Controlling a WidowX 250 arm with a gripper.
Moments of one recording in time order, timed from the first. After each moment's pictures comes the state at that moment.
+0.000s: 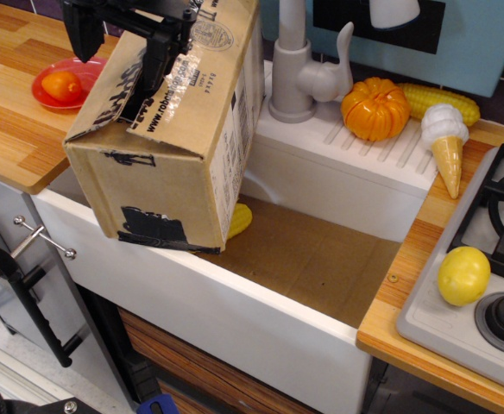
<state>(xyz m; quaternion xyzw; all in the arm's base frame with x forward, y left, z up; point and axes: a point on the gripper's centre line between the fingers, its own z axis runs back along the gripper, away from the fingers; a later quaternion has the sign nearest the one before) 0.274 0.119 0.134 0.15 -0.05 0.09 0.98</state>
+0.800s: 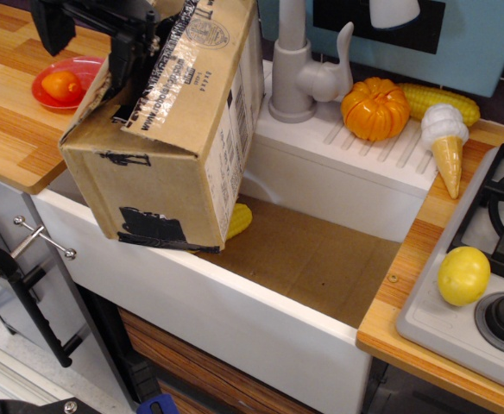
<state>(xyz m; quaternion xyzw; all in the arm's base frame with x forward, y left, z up) 0.259 0.142 0.142 0.17 -0.06 0.07 0.98</state>
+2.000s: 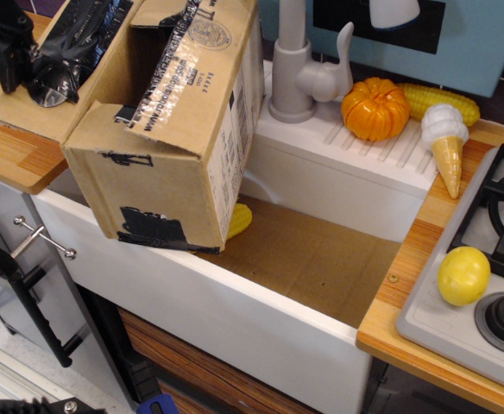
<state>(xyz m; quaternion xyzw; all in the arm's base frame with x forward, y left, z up) 0.228 0.206 0.135 0.16 -0.09 0.05 0.98</state>
